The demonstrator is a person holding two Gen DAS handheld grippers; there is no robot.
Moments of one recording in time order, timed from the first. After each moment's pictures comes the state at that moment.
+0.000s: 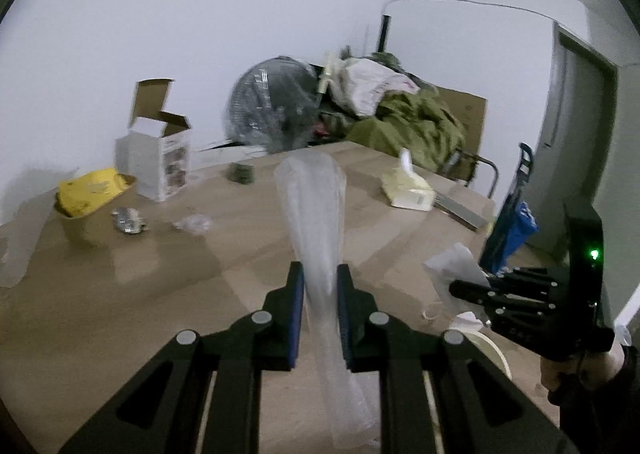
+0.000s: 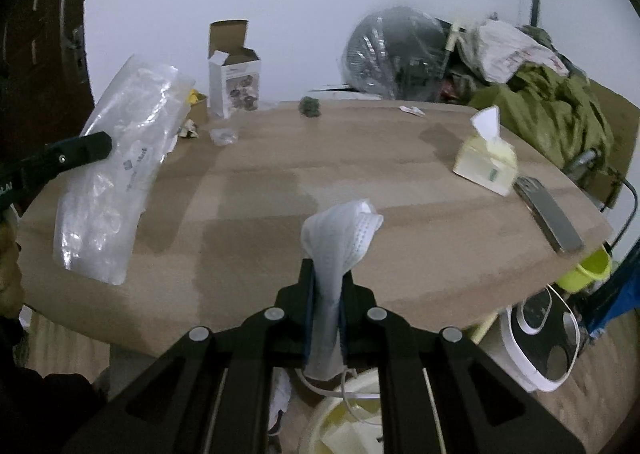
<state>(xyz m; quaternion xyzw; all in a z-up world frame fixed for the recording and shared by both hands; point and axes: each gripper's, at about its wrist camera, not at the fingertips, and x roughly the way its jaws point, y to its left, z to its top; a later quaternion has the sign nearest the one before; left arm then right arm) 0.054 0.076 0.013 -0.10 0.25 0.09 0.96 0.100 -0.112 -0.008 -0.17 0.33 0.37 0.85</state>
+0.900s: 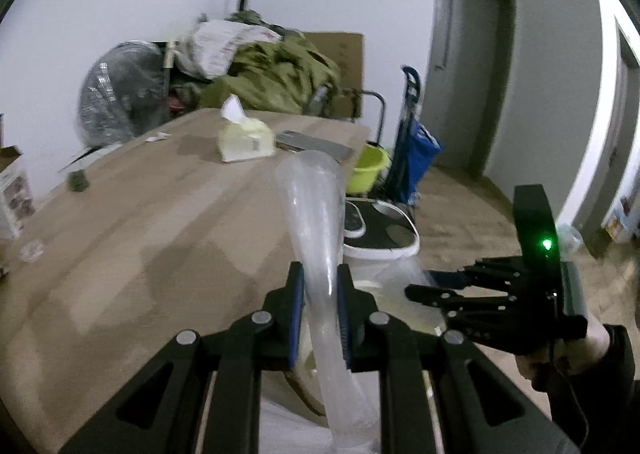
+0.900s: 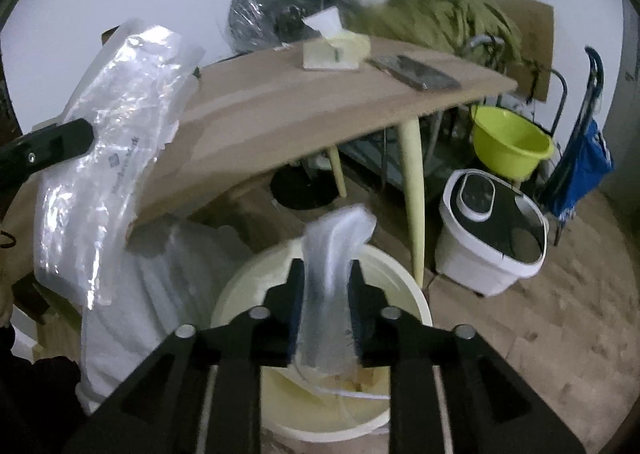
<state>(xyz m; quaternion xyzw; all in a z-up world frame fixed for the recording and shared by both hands) 0.117 -0.079 -0.026 0.00 0.31 -0.12 0.94 0.085 -0.274 -0.074 -0.09 0.42 0.22 0.88</state>
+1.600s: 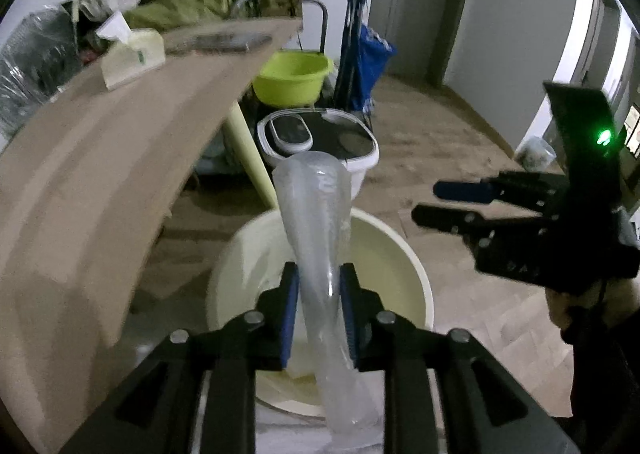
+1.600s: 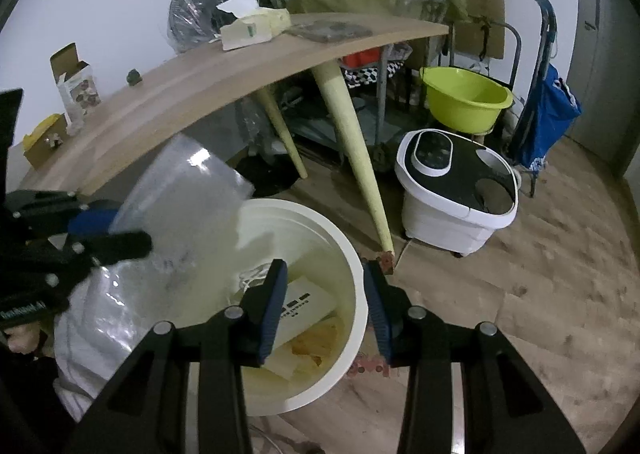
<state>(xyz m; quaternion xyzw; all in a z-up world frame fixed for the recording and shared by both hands) 0.179 -0.152 -0.117 0.06 0.45 -0.21 0.87 0.089 -0.340 -0.103 -0.05 0.44 0.15 0.88</state>
